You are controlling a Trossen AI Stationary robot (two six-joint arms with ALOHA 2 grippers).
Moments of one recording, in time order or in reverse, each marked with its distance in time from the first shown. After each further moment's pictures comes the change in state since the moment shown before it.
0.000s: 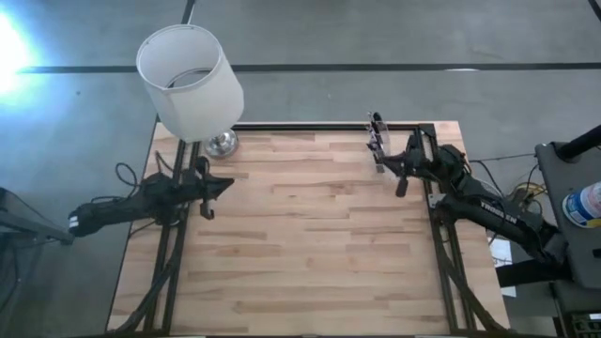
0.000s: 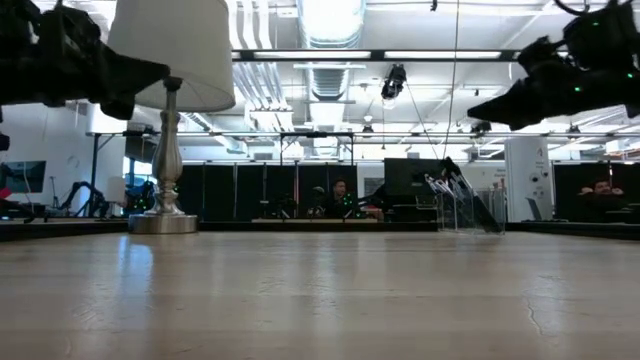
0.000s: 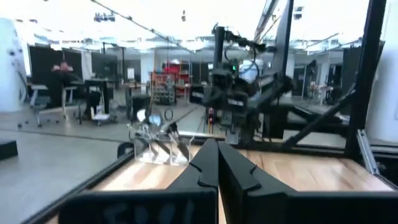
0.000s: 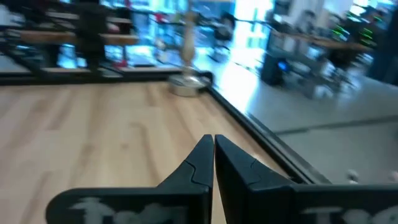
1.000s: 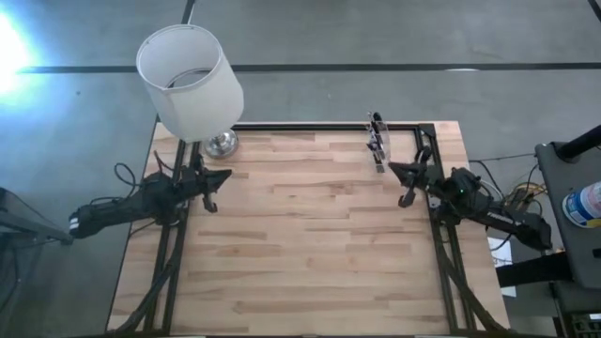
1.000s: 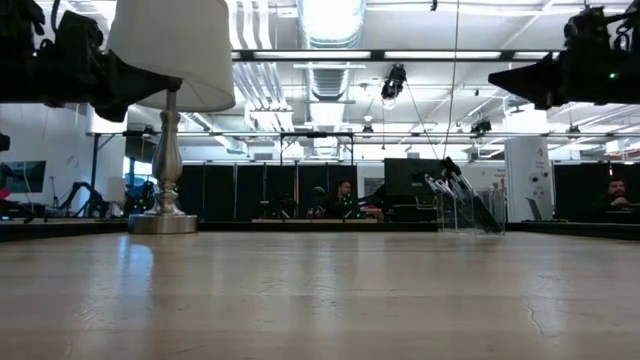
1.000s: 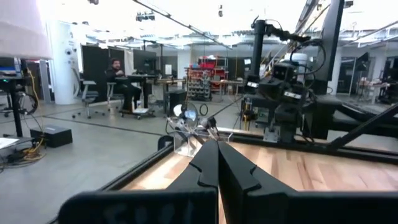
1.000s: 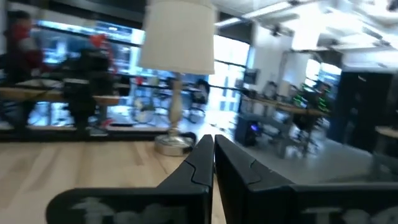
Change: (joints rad) left arm 0.015 -0.062 0.015 -0.051 -0.153 0.032; right arm 0.401 -0.460 -0.144 -0.011 0.471 -0.007
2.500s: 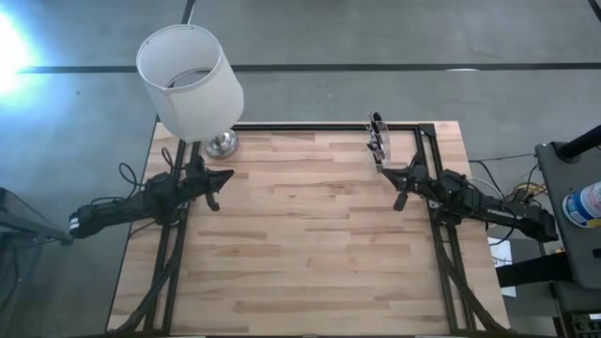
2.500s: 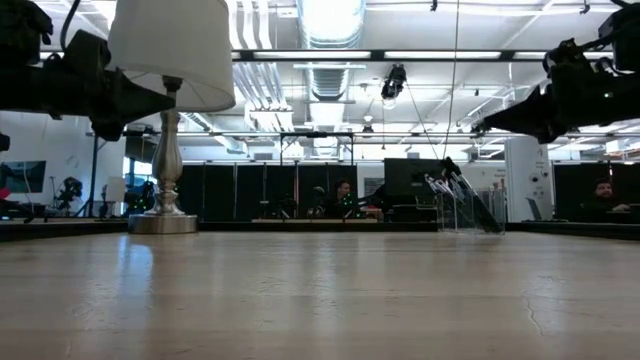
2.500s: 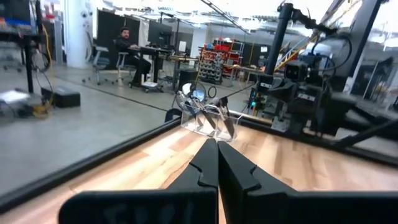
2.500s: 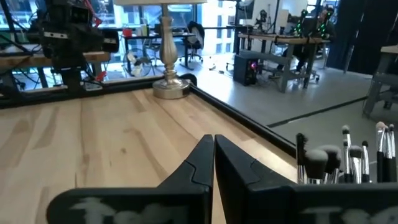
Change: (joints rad) left arm 0.000 0.002 -0.019 -0.082 -0.072 -0.156; right arm 0.094 0.075 0.000 -0.173 0.158 0.156
